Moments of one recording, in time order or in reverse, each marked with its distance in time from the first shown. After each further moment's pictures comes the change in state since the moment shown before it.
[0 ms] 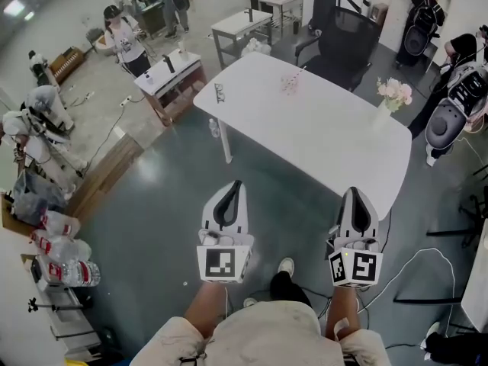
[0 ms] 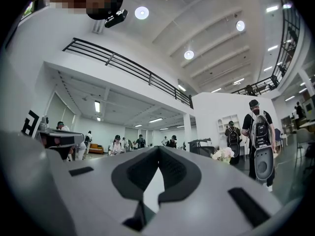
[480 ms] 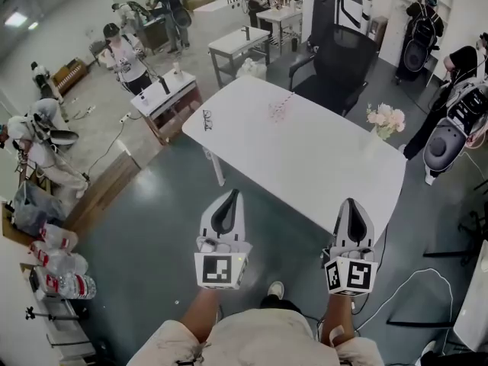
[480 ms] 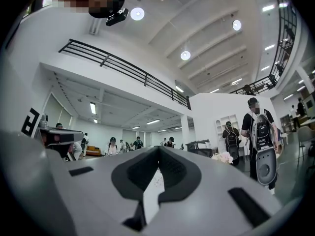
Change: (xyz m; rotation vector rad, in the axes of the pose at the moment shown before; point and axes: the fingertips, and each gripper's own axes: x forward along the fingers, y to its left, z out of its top) left arm 0.115 -0.051 0.021 0.014 -0.033 0.007; right arm 0.073 -0.104 0.005 0.016 -0.018 -0.018
